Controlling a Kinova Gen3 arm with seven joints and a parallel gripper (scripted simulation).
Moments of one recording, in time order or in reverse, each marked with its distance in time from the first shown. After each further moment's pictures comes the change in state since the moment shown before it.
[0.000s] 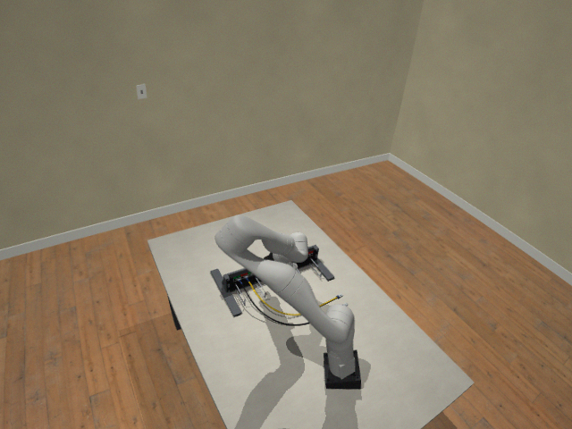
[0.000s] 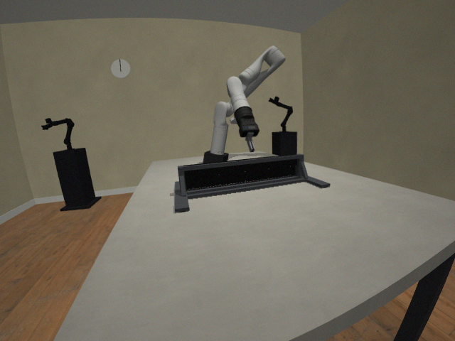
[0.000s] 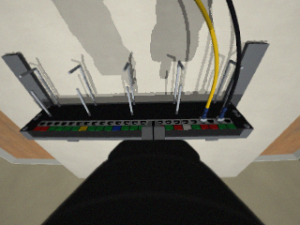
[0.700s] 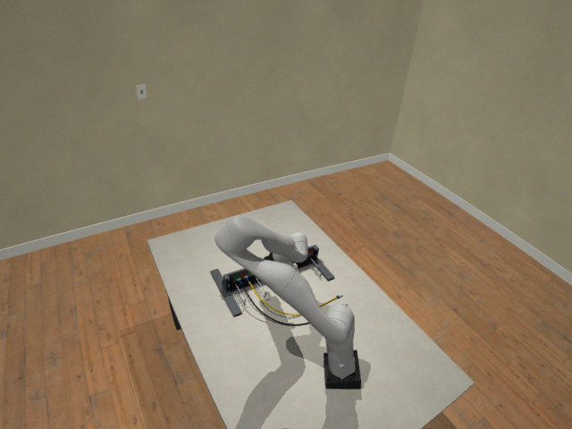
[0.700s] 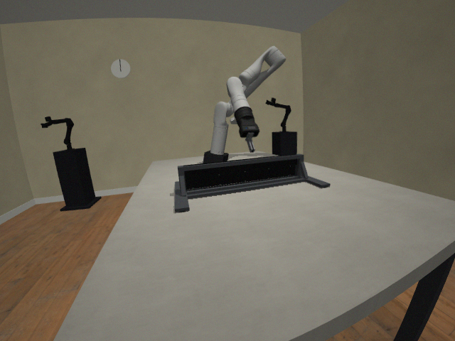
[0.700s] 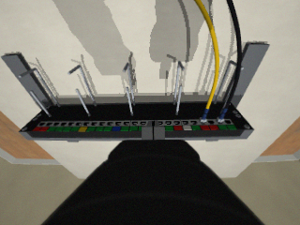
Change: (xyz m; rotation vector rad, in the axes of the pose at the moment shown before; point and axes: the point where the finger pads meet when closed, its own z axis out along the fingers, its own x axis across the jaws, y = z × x) arm 0.000 -0.001 0.001 0.002 0.000 -0.002
